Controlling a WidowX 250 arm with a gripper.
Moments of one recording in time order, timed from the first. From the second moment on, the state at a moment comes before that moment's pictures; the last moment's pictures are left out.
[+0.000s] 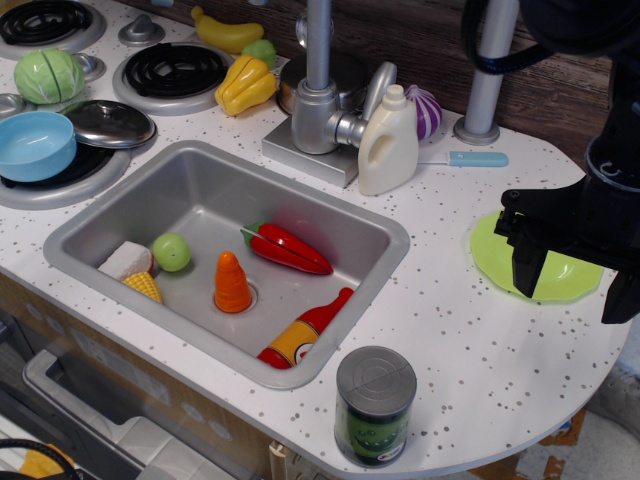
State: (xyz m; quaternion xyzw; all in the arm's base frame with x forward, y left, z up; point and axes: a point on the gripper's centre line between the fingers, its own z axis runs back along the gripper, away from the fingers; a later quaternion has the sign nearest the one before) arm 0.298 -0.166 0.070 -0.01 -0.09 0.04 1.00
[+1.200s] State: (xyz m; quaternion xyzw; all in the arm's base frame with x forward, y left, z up) arm 0.254 0.016 0.079 0.11 -0.10 0.00 0.99
